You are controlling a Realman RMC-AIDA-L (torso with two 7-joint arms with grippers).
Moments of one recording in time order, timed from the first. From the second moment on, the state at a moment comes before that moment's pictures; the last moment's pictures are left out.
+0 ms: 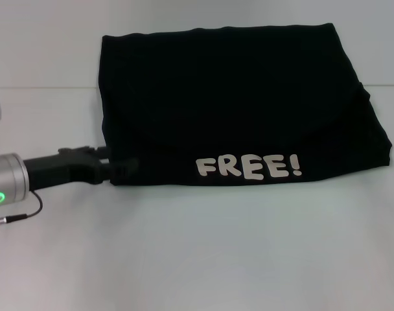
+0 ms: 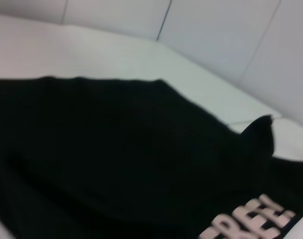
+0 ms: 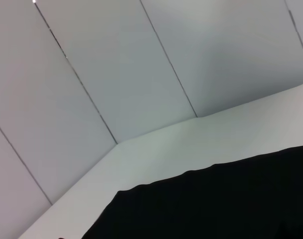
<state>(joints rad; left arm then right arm) -0.55 -2.16 0.50 0.81 2.20 1.33 -1.70 0.47 2.01 -0.35 -0.69 -1.91 -1.39 1.68</state>
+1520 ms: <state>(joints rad) -0.59 -2.16 0.58 0.67 2.29 1.11 -1.61 0.47 2.01 -0.35 -0.70 -1.92 -1.43 1.73</state>
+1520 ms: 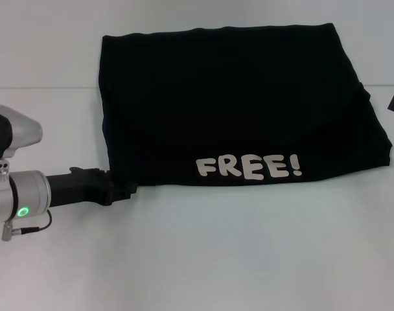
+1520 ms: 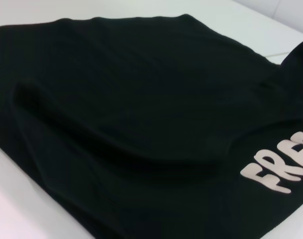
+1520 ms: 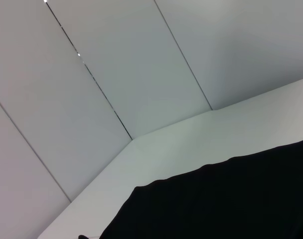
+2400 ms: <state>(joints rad) -0.60 -2.16 0.60 0.72 2.31 1.11 -1.65 0.47 1.98 -0.35 -0.70 -2.01 -1.42 1.79</state>
